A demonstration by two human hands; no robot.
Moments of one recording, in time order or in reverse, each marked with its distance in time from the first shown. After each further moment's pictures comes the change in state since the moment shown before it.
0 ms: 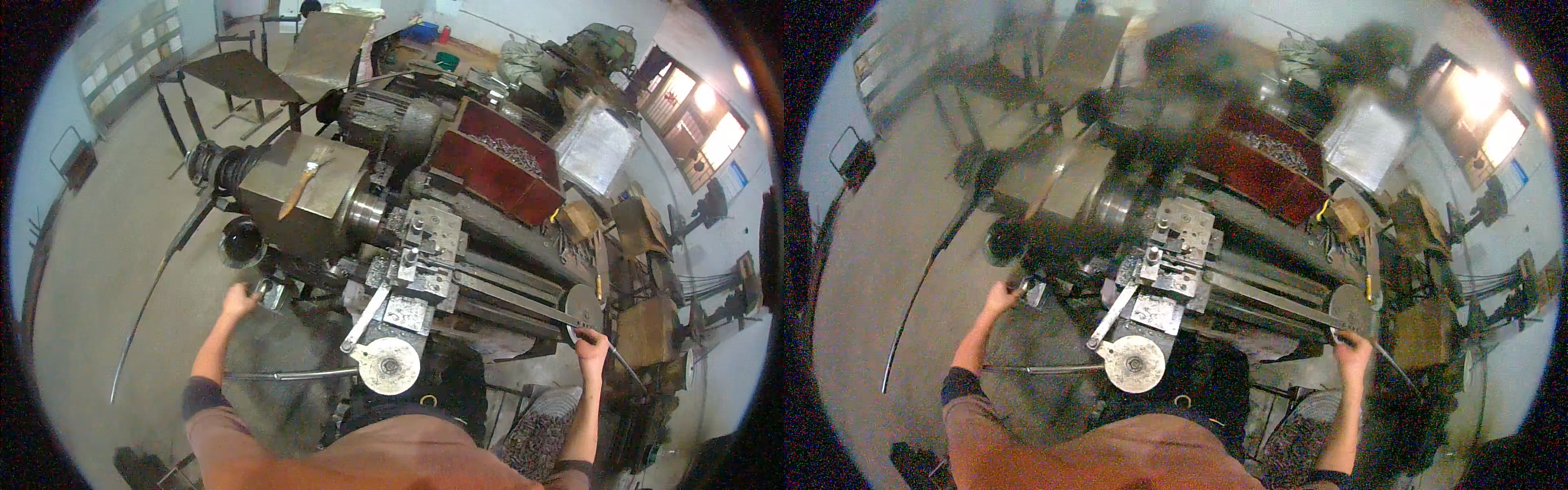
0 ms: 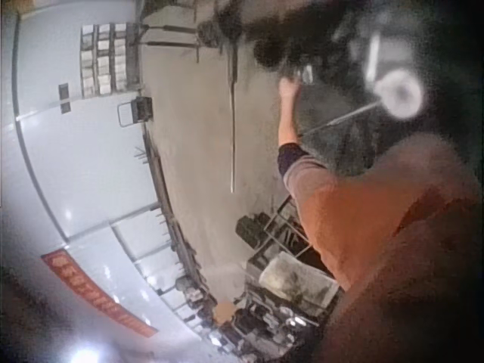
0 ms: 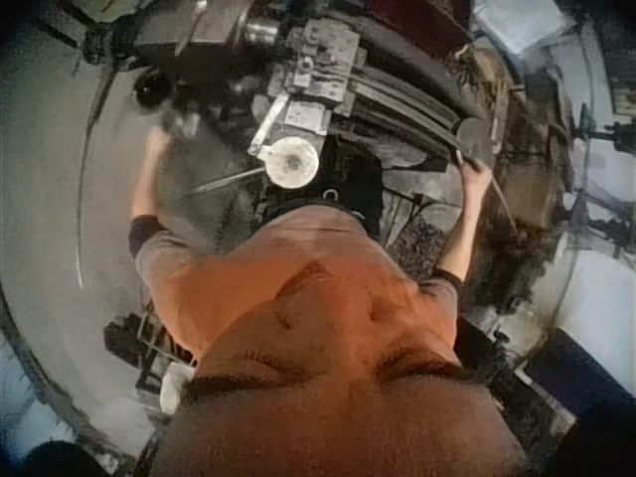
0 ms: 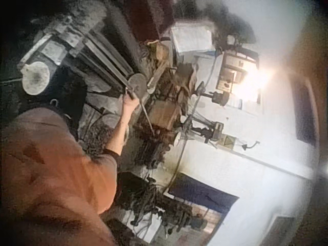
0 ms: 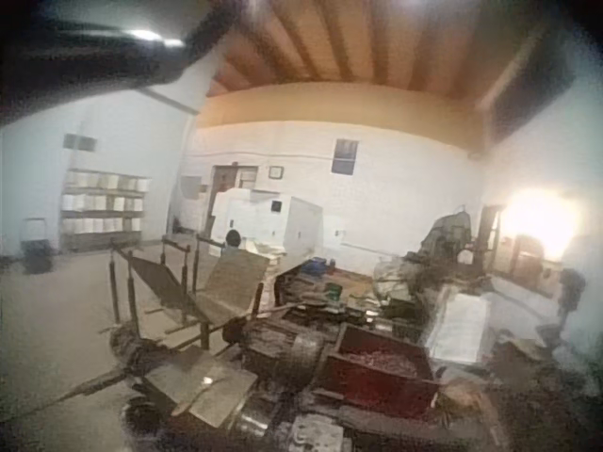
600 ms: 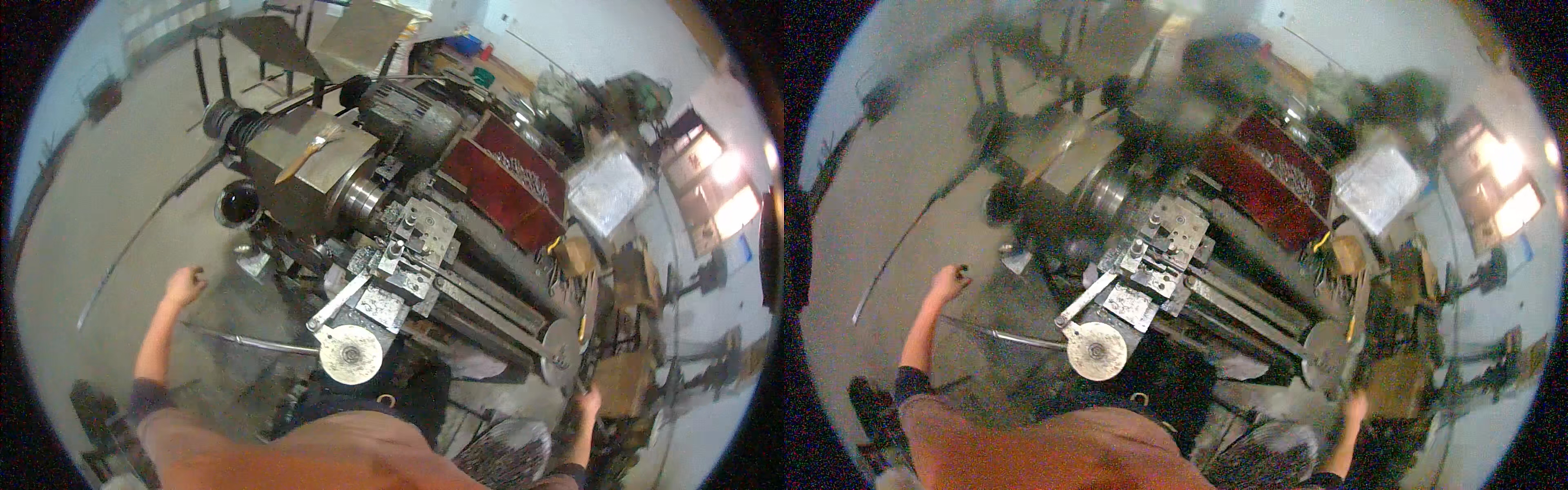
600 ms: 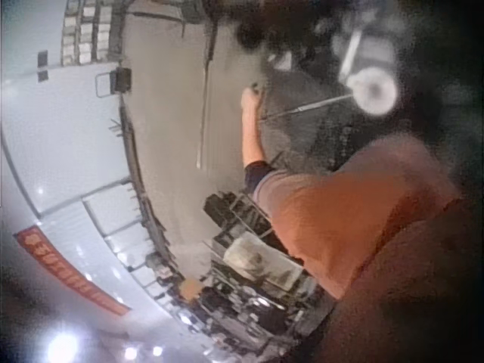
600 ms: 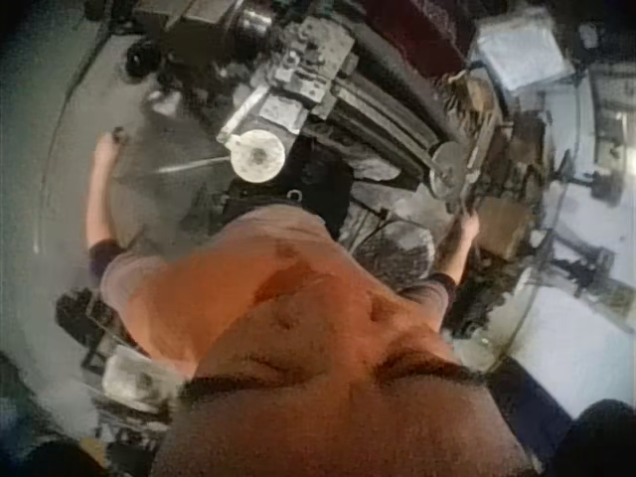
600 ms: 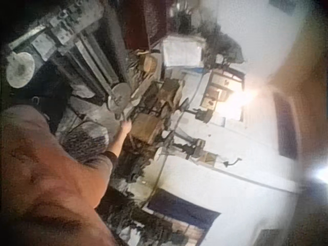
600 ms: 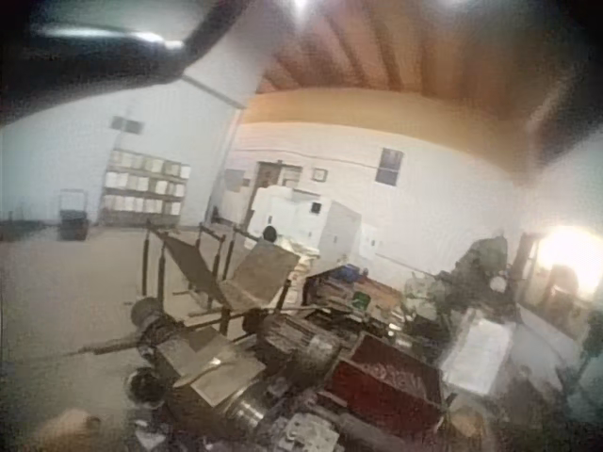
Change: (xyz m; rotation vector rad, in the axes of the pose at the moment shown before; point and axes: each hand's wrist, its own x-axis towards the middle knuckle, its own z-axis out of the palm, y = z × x) left_hand -0.135 0.022 -0.089 0.152 0.059 -0.084; right_hand 0.056 0.225 -0.103 -0.845 0.012 -0.155
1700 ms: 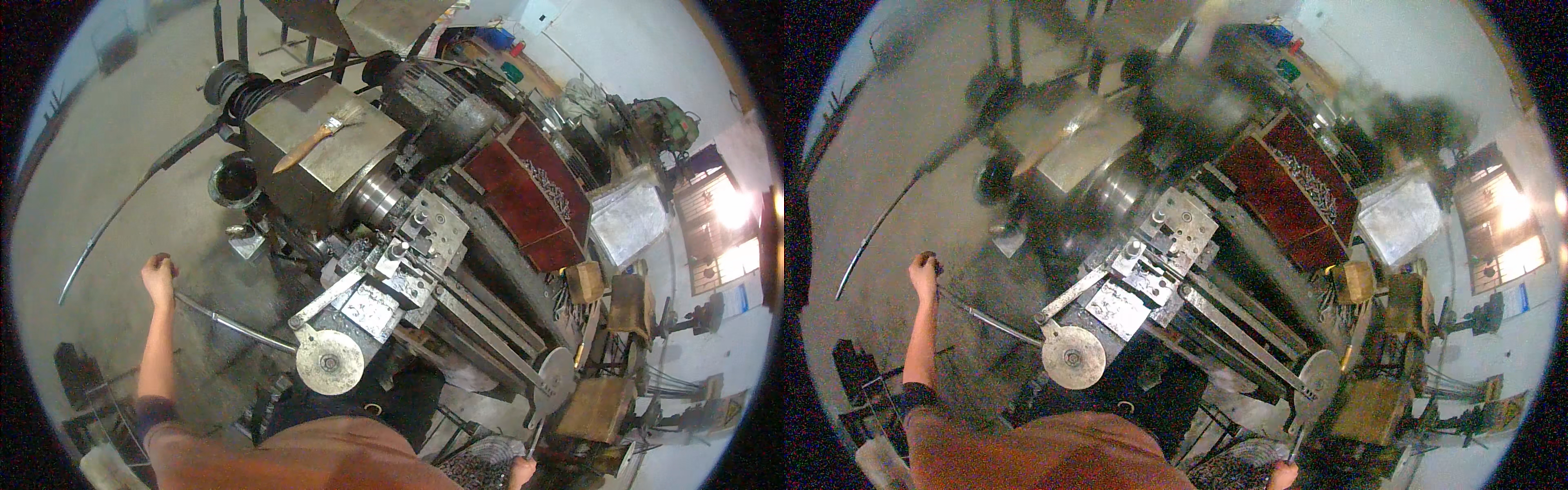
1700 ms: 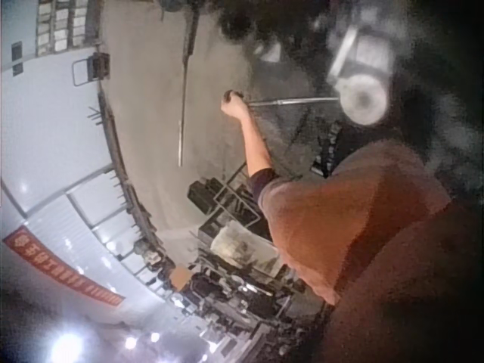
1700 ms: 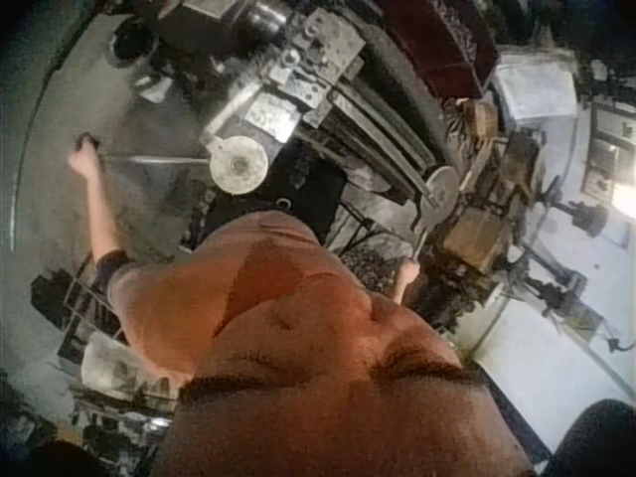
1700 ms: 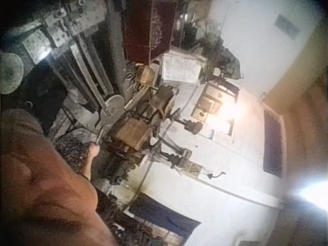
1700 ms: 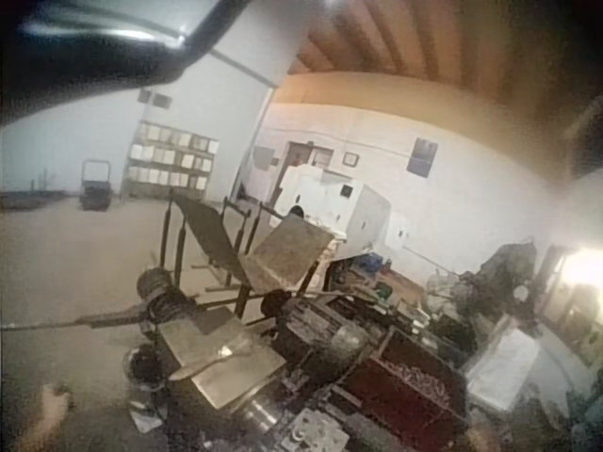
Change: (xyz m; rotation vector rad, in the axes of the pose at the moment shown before) left_hand -0.035 0.005 0.048 -0.962 0.759 -0.343; right_hand -0.159 -0.046 0.028 0.065 -0.018 0.539
